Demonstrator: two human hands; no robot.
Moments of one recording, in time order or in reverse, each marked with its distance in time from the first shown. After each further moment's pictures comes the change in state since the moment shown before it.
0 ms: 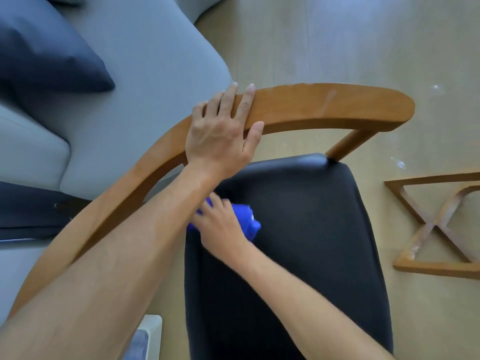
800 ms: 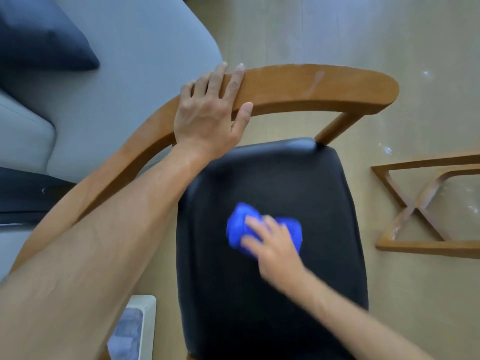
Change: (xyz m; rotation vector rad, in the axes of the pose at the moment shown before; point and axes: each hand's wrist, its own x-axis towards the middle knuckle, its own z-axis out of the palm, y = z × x) left_hand 0.001 0.000 -0.002 -0.020 -0.027 -0.002; right_hand -0.147 0.063 -0.026 0.026 -0.031 0.011
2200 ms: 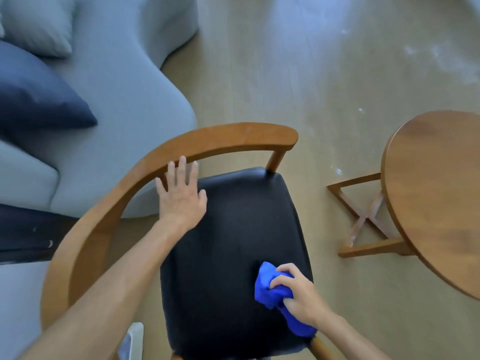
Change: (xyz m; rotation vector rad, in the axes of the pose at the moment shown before) left_hand -0.080 0.051 -0.062 -0.089 -0.476 -0.214; right_hand -0.129 0.016 -0.100 0.488 -0.251 0.570
